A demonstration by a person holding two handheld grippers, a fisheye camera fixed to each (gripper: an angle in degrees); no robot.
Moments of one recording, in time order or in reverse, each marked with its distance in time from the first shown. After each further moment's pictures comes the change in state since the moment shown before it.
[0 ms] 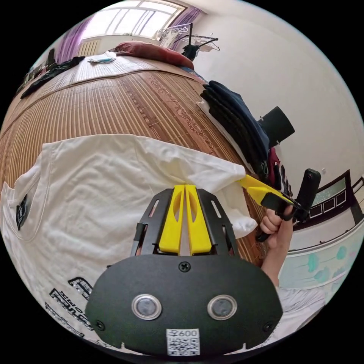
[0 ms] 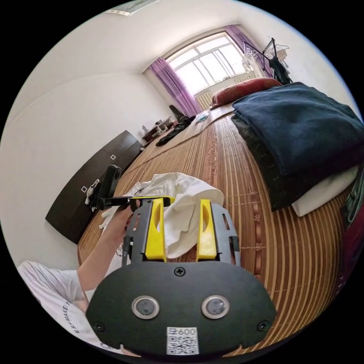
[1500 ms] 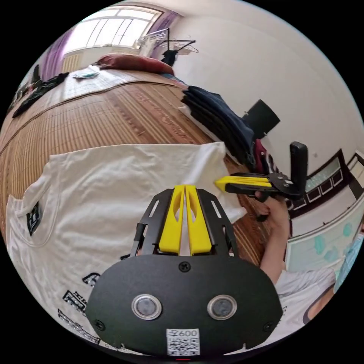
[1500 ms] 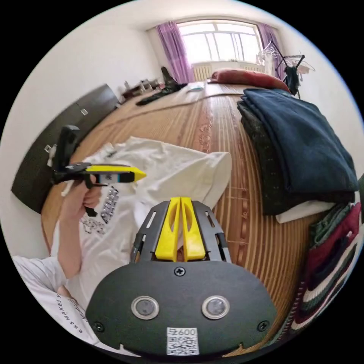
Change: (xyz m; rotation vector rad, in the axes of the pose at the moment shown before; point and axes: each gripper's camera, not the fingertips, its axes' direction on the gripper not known) left arm 0.035 -0.041 -0.111 0.007 -0.019 0.126; right arm -0.071 -0.050 0.045 -0.294 0.375 -0.208
